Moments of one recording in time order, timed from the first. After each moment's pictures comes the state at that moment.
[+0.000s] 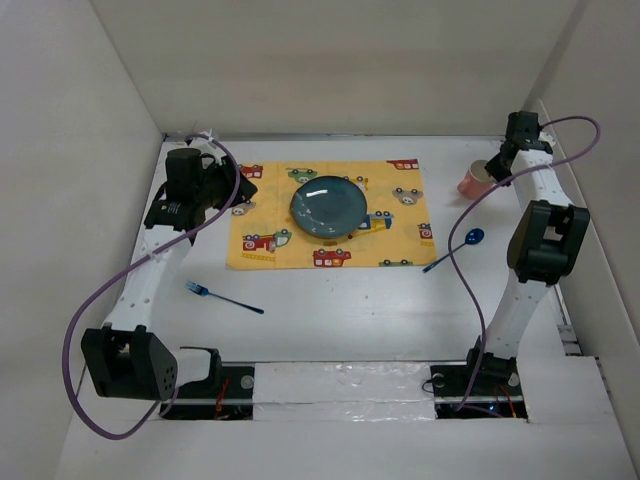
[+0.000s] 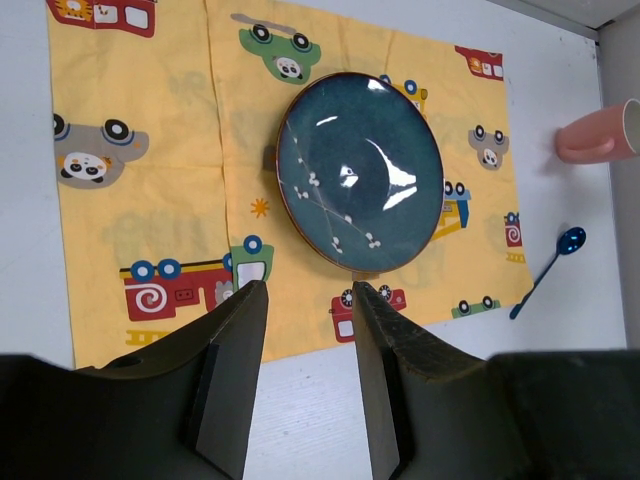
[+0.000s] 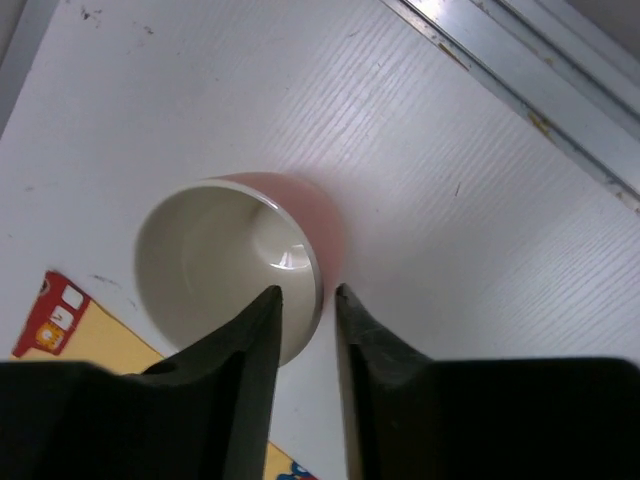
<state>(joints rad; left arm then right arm) -0.09 1.25 1.15 -0.43 0.29 -0.43 -0.21 2.04 1.80 -0.65 0.28 0.68</state>
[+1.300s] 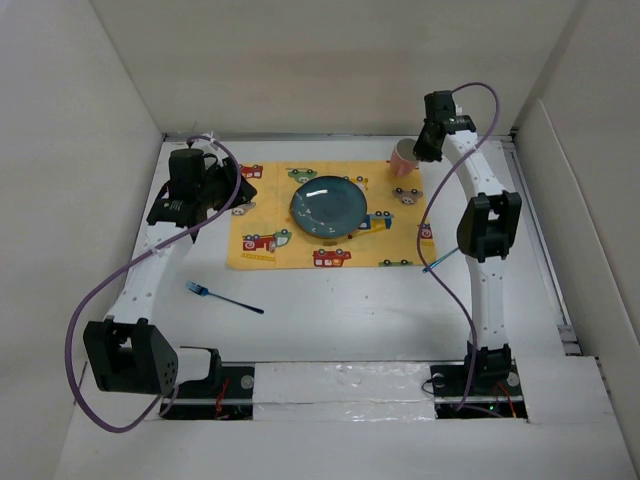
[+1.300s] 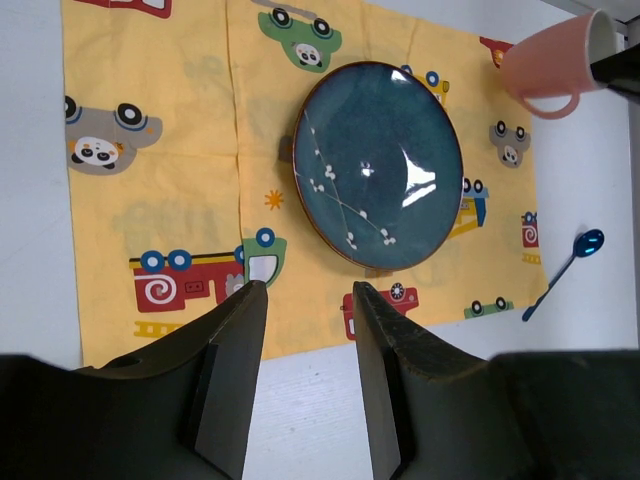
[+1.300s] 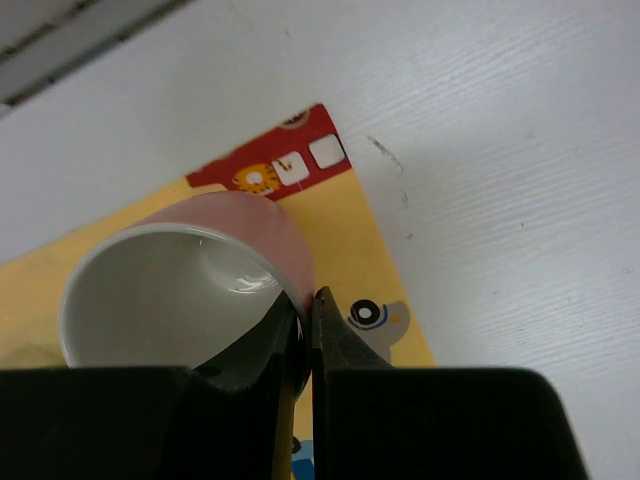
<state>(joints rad) -0.09 1.28 1.15 -0.44 0.27 -0.43 0.13 2.40 2.40 -0.86 0.20 0.52</state>
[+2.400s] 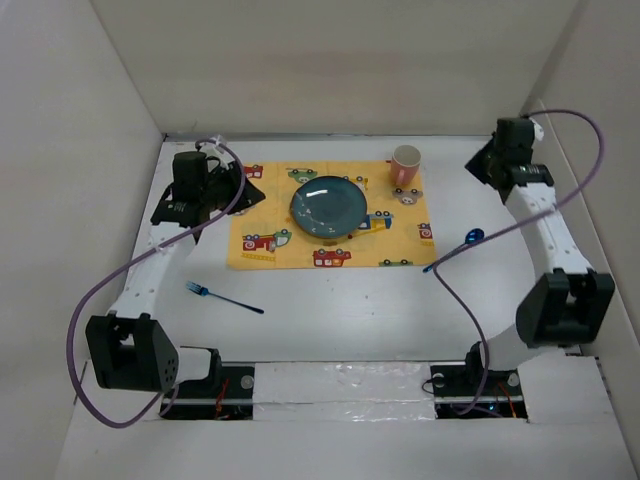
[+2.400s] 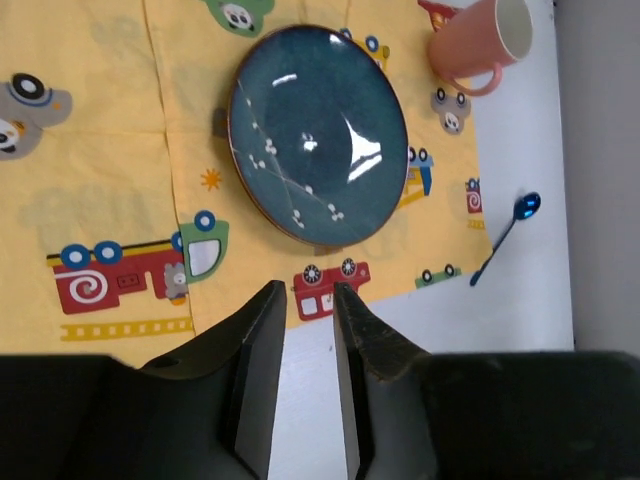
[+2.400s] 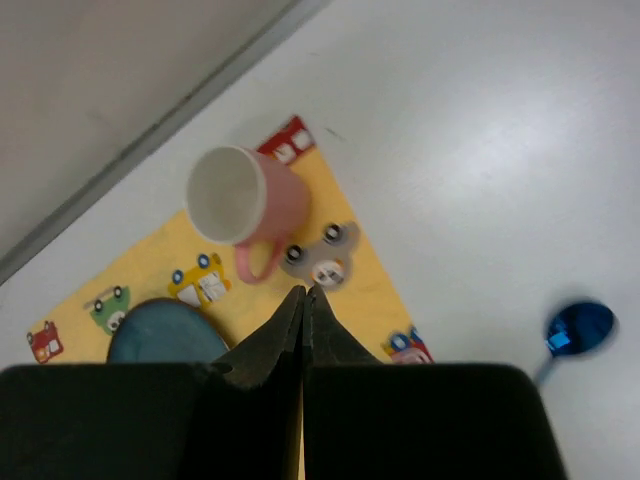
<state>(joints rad) -0.09 1.30 1.14 -0.40 0.39 -0.49 0.01 1.65 1.56 -0.51 0.12 0.63</state>
